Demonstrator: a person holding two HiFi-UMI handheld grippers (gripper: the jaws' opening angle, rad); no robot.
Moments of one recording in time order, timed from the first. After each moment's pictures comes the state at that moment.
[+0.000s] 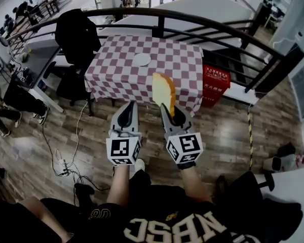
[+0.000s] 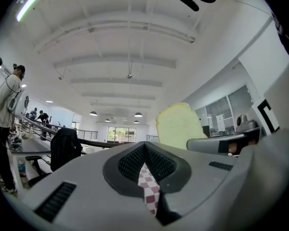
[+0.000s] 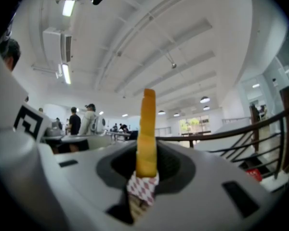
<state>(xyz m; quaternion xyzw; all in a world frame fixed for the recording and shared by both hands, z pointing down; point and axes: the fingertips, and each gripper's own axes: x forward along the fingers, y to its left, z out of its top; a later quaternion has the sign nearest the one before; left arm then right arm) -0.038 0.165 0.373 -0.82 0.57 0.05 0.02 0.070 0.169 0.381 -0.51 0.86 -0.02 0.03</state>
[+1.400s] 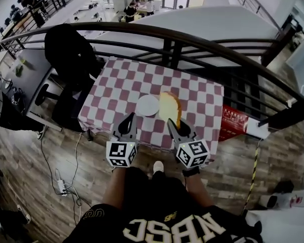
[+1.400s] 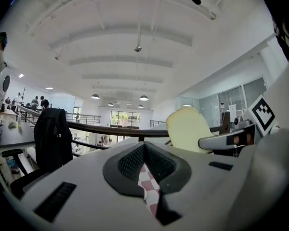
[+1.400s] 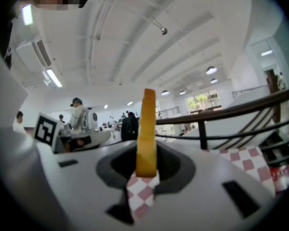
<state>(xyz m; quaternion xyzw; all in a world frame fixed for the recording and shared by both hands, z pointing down) -0.074 -0.255 0.464 -0.81 0.58 -0.01 -0.05 0.074 -0.249 0.480 -0.44 0.89 -0.15 -0.02</state>
